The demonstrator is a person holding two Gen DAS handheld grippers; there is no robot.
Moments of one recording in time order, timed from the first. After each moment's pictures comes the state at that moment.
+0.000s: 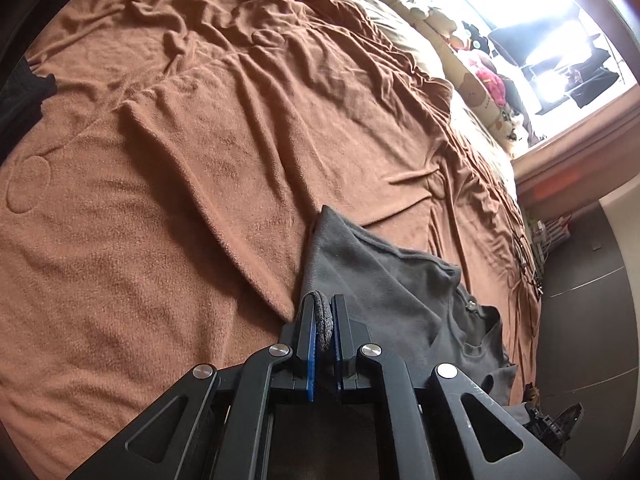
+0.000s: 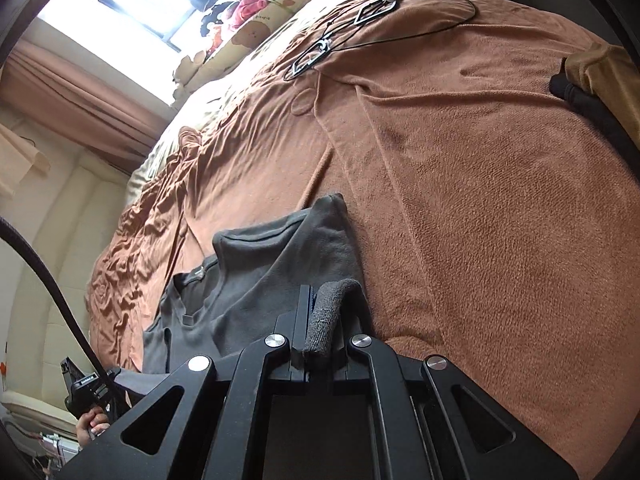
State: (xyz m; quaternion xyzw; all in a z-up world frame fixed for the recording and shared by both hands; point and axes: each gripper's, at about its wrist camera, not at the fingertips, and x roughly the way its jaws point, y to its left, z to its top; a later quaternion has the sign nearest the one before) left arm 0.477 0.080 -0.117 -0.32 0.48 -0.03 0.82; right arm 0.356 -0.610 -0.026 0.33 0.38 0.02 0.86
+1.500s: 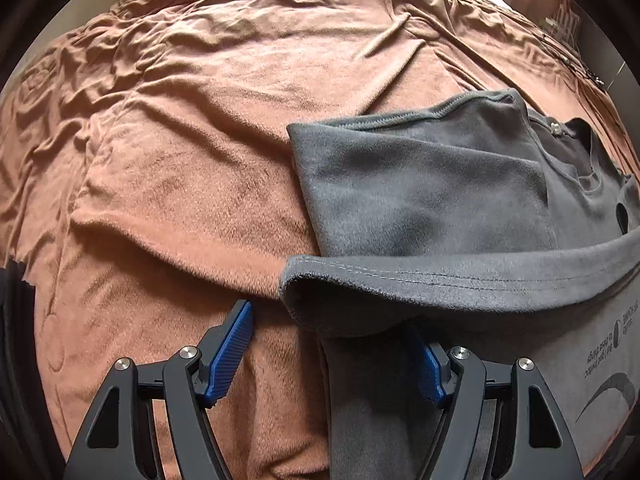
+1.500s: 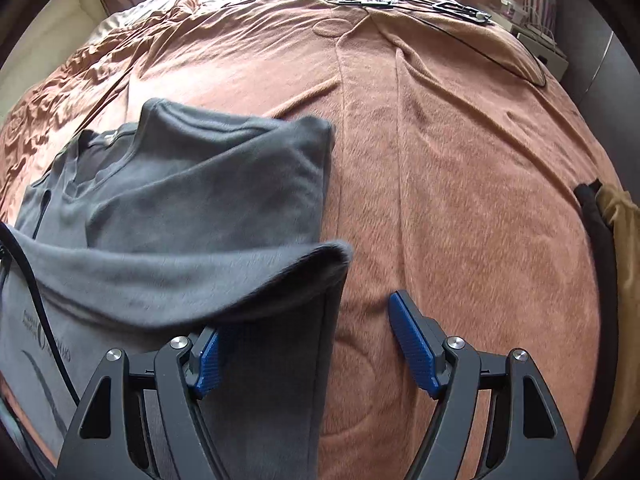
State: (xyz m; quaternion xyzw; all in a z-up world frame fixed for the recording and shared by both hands) left arm 0.503 0.013 -0.164 0.05 0.57 -0.07 0.82; right arm 0.406 -0.552 -0.030 0.03 0.49 -0.02 0.87
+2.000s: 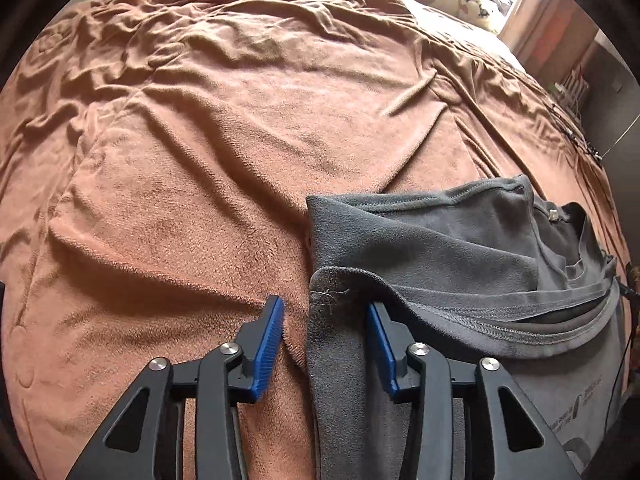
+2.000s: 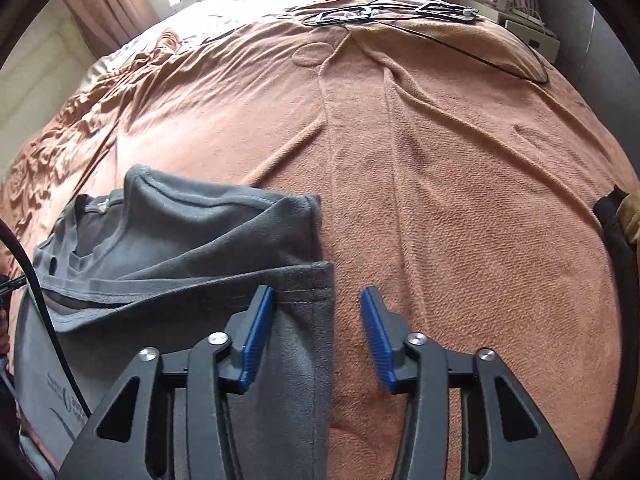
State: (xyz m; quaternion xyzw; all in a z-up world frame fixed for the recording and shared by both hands) left arm 0.535 0.036 -0.156 -0.06 0.53 -0.08 0.84; right arm 0.434 -0.566 -0.038 0.10 0.46 -0.01 0.88
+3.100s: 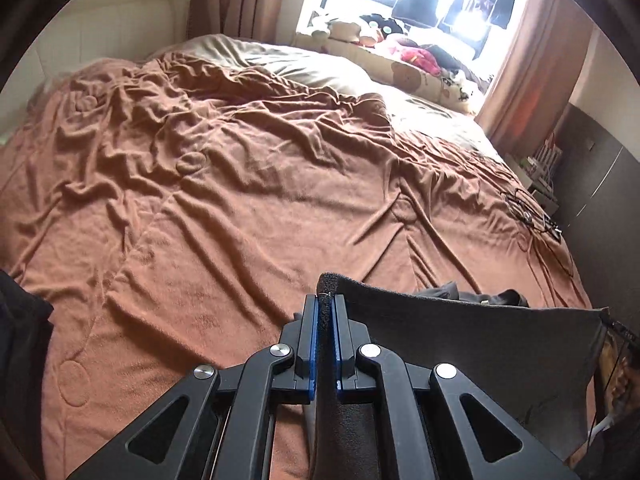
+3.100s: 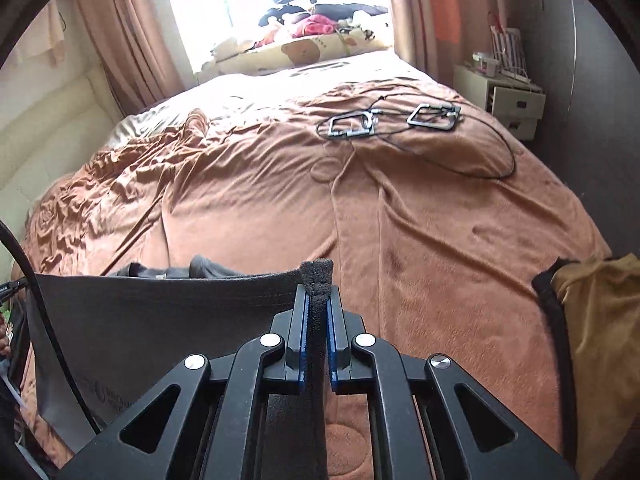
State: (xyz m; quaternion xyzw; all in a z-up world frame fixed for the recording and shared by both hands) left arm 0.517 0.053 -0.035 -0.11 0.41 -0.08 0.90; right arm 0.366 -0.569 0.056 0.09 0.34 -0.01 0.94
